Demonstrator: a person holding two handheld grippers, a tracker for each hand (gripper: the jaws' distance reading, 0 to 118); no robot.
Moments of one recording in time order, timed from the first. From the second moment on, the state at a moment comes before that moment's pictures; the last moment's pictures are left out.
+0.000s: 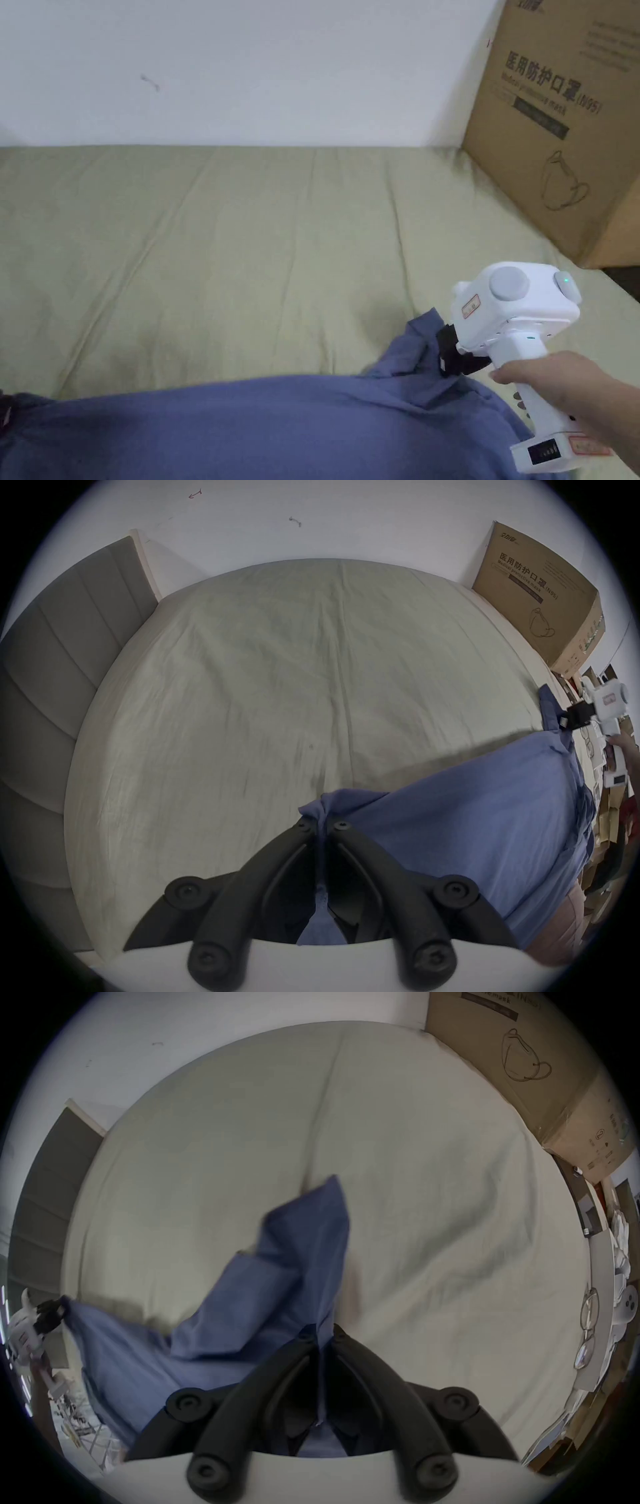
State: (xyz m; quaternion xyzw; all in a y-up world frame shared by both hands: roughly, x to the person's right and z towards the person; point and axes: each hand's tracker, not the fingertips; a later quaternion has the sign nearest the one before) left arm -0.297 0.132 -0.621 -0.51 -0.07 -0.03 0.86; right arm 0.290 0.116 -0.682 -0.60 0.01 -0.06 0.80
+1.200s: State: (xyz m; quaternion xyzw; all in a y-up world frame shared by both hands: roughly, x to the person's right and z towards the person) left arm -0.321 0.104 -0.386 -0.47 -0.12 0.06 0.87; right arm 0.328 0.117 -0.358 -0.43 -0.07 -0.16 0.88
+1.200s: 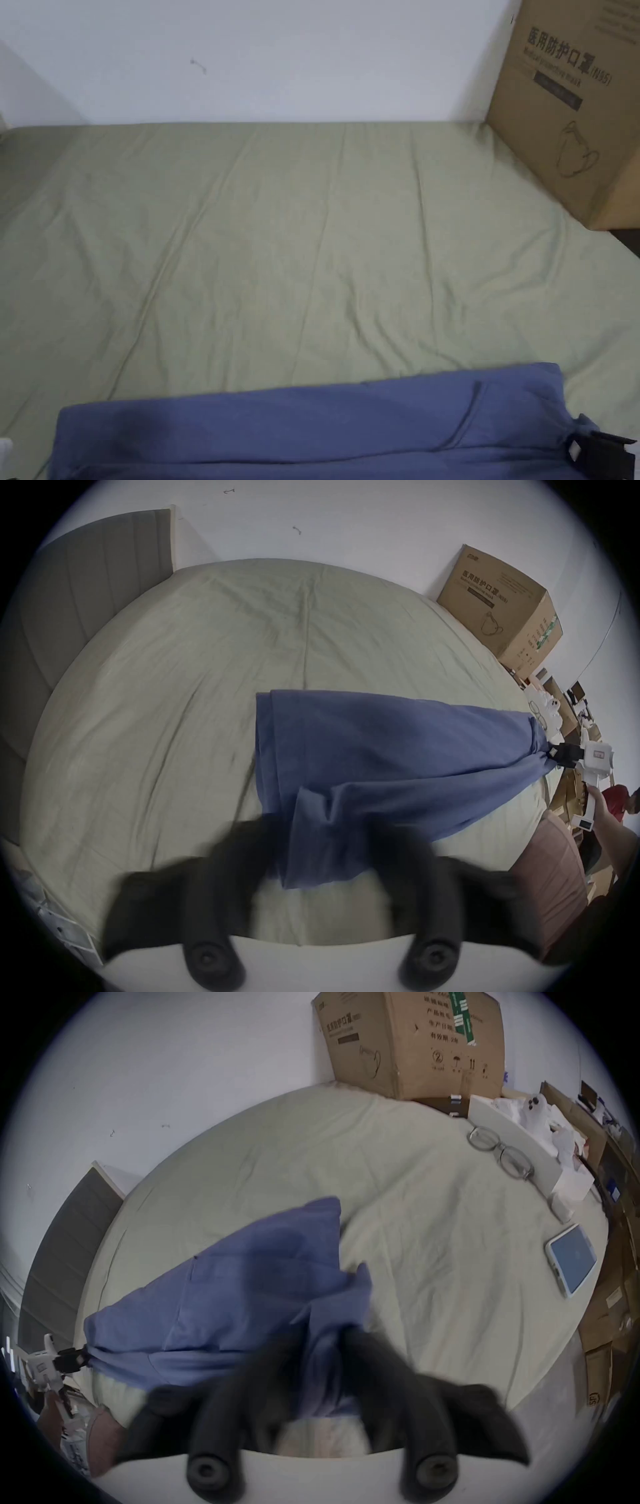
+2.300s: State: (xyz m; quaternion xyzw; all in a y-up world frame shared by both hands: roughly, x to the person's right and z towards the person) left arm -0.245 0.294 -0.273 -0.01 -0.02 0.14 0.99; right arm 0.178 0.287 -0.258 0.01 -0.07 0.00 1.00
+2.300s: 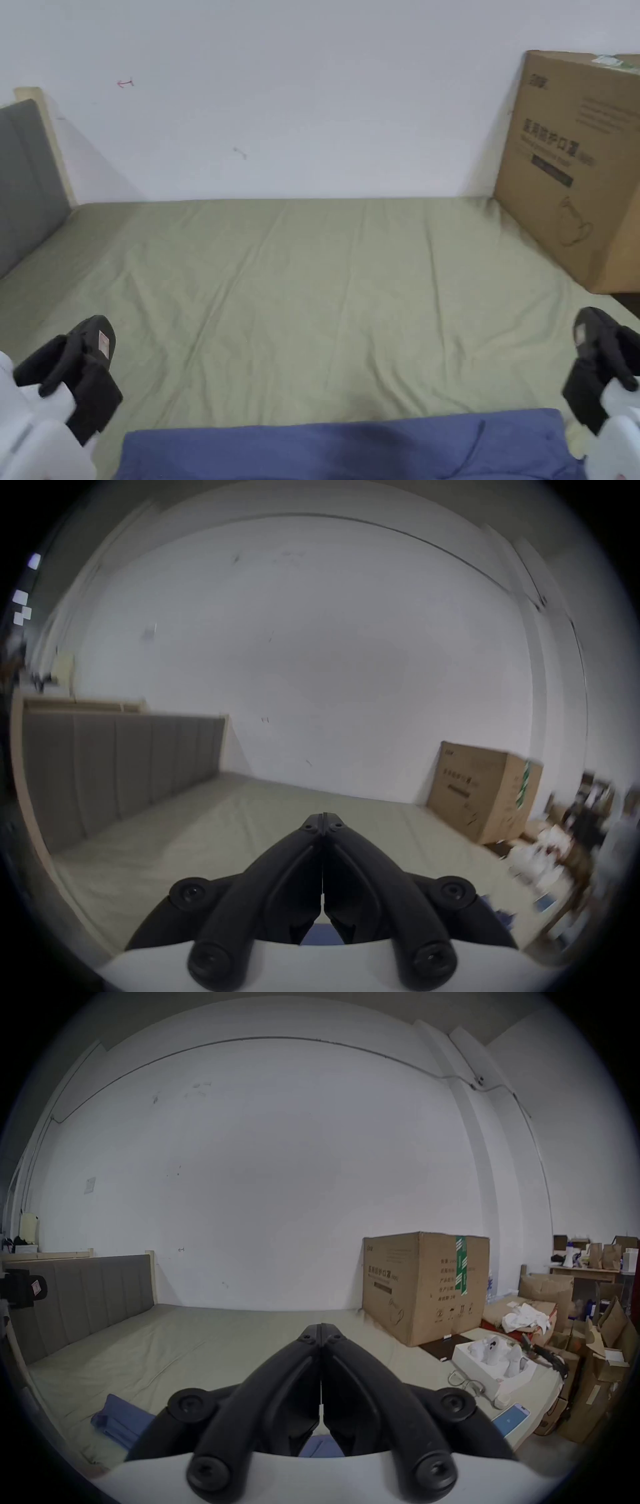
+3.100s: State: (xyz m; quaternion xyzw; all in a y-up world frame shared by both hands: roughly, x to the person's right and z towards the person) left arm -0.408 0.029 -0.439 -0.40 -0.33 0.55 0.65; right arm 0.169 0.279 -0.304 -0.15 -0.03 -0.04 0.99
